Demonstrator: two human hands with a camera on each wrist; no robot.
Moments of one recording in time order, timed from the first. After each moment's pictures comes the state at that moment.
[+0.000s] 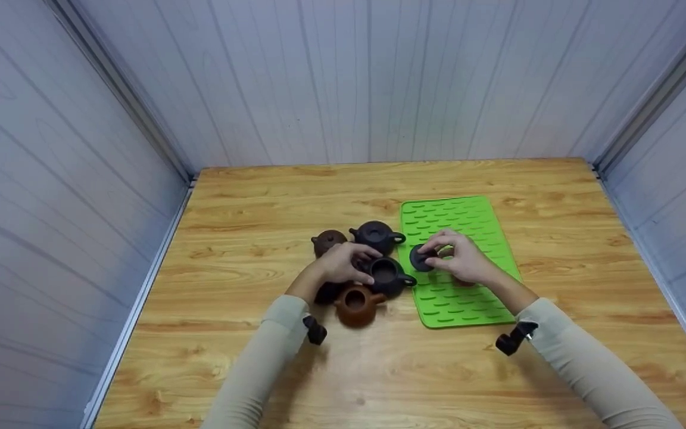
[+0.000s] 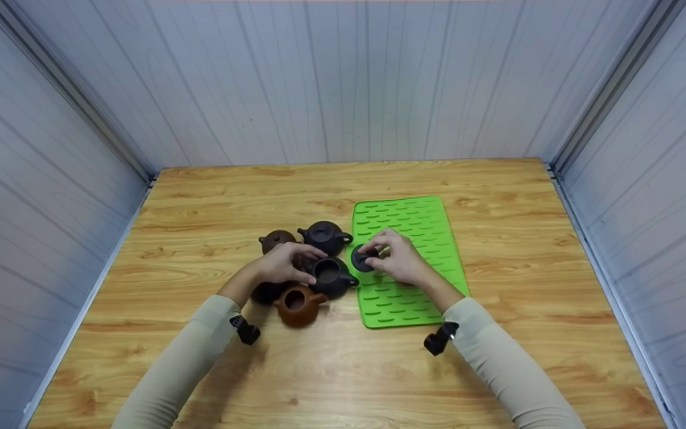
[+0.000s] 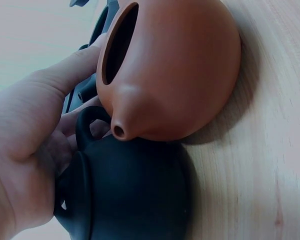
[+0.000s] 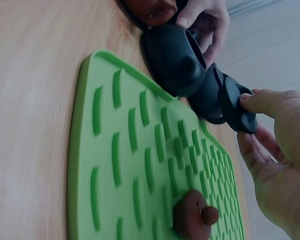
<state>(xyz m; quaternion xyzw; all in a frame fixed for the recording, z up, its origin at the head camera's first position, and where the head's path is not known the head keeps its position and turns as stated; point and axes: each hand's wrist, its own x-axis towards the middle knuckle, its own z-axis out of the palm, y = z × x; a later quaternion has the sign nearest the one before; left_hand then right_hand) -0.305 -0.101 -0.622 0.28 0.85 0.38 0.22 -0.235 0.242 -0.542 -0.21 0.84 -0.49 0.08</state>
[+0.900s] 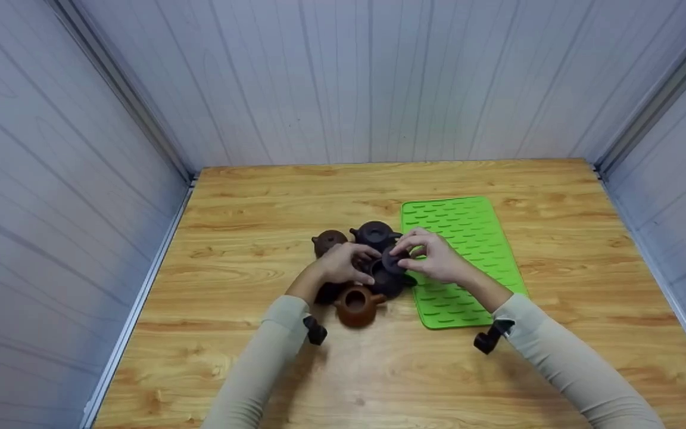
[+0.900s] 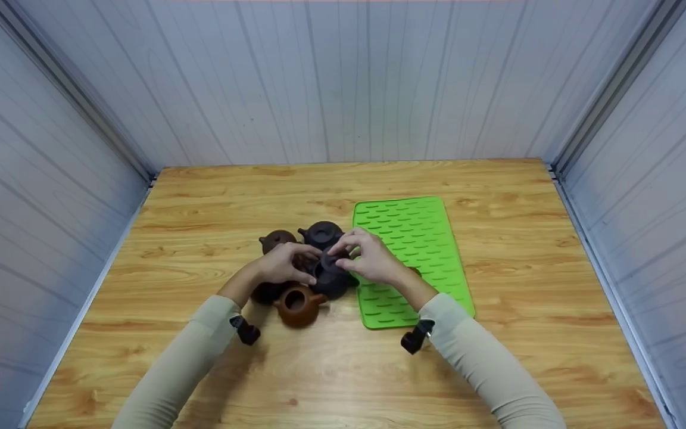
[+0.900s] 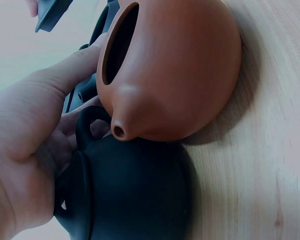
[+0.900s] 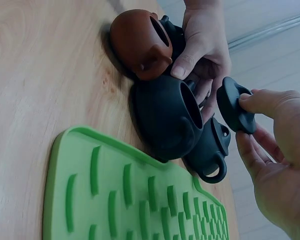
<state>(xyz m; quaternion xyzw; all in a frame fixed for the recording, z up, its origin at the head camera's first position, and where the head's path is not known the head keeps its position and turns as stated) -0.310 -0.101 -0.632 0.30 0.83 0.41 0.22 -0.233 0.193 -0.525 -0.25 0.82 -0.51 0.10</state>
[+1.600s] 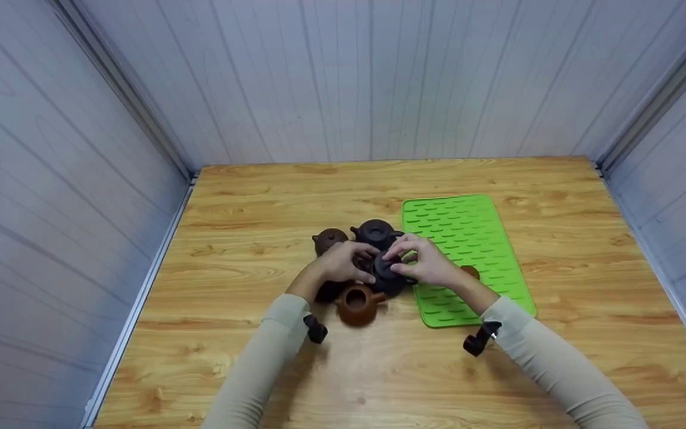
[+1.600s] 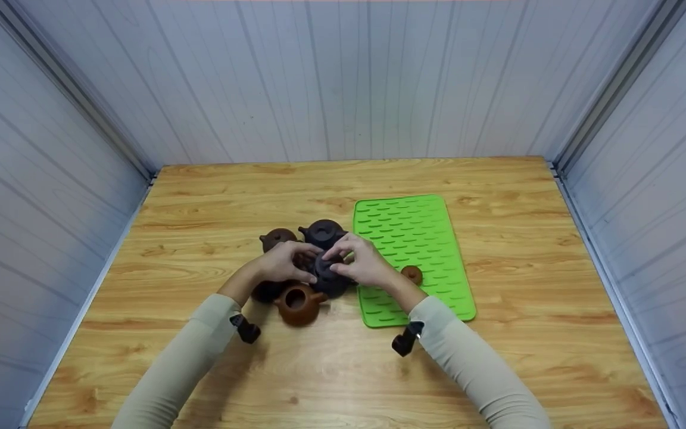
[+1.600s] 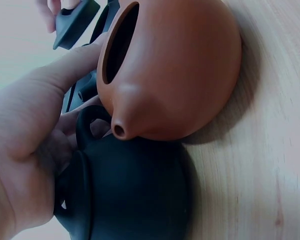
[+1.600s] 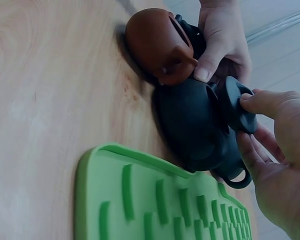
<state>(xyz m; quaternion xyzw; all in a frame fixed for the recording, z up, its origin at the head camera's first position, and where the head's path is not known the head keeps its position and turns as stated) -0.300 -0.096 -0.612 0.27 0.86 0.38 0.22 -0.235 0.180 -0.551 -0.26 0.81 -0.52 0.11</state>
